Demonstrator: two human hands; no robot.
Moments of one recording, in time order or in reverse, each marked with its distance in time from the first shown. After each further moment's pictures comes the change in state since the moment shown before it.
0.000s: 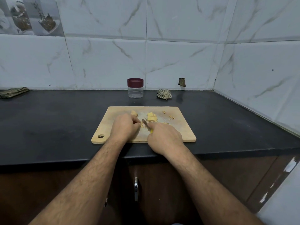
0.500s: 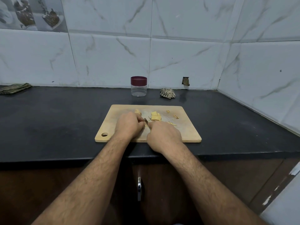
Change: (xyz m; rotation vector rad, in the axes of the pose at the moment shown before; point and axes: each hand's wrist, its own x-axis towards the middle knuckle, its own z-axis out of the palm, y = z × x) left_hand 0.005 0.000 0.000 0.013 -0.029 -0.003; right_hand 0.014 -0.015 0.010 -0.098 -0.004 0.004
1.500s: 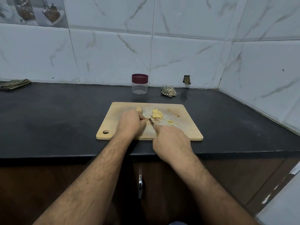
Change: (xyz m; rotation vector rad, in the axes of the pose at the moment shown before) left_hand -0.007 0.004 -0.003 0.004 0.020 0.004; right_hand -0.031 0.006 -0.002 0.035 0.053 -0.003
